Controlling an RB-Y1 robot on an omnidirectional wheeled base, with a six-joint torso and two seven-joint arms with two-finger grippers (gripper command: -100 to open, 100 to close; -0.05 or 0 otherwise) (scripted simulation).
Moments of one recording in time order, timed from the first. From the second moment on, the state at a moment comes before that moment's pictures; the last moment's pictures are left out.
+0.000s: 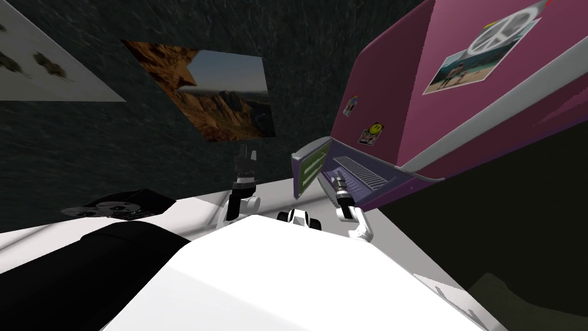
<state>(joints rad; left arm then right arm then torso) 0.46 -0.01 0.06 -2.38 -0.04 -0.37 0.12 0.12 -0.06 -0.11 -1.62 0.78 -0.32 2.29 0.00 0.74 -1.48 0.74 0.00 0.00</state>
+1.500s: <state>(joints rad) 0.46 -0.01 0.06 -2.38 -0.04 -0.37 0.12 0.04 -0.12 -0.07 -1.72 0.81 -0.07 2.22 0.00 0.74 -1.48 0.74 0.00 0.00</state>
